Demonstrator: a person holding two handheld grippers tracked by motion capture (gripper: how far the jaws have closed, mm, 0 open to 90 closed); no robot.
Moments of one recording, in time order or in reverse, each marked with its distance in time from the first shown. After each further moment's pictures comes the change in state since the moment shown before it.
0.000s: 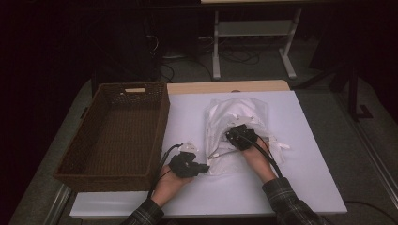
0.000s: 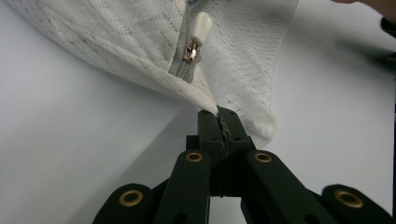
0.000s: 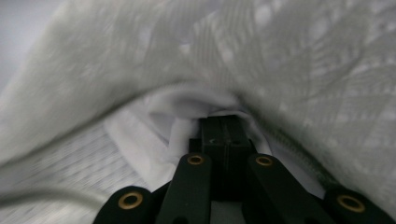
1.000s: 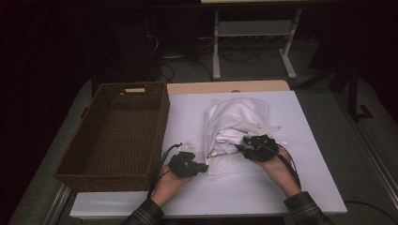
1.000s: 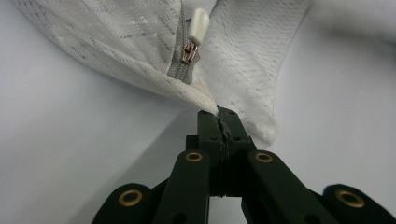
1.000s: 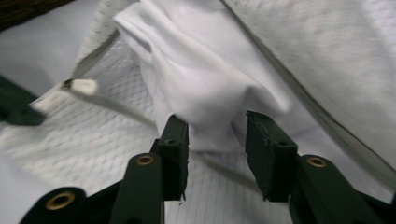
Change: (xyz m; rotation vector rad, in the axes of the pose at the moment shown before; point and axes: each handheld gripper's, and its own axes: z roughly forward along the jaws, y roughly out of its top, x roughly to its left) left arm 0.002 -0.002 0.000 -0.004 0.021 0.001; right arm -0.009 -0.035 -0.068 -0.047 0.087 0.049
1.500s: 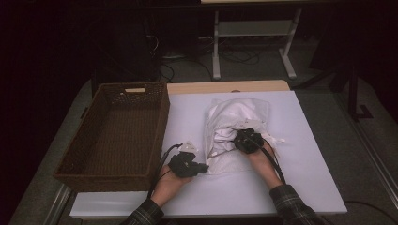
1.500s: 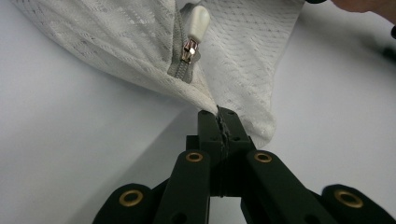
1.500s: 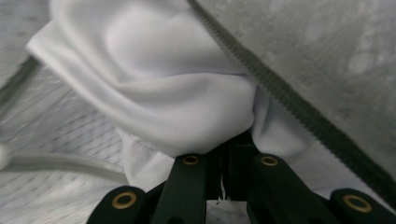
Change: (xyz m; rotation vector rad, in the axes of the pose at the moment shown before) left arm -0.001 0.001 0.000 0.009 -0.001 0.000; right arm -0.004 0.012 0.059 -0.005 -0.037 0.051
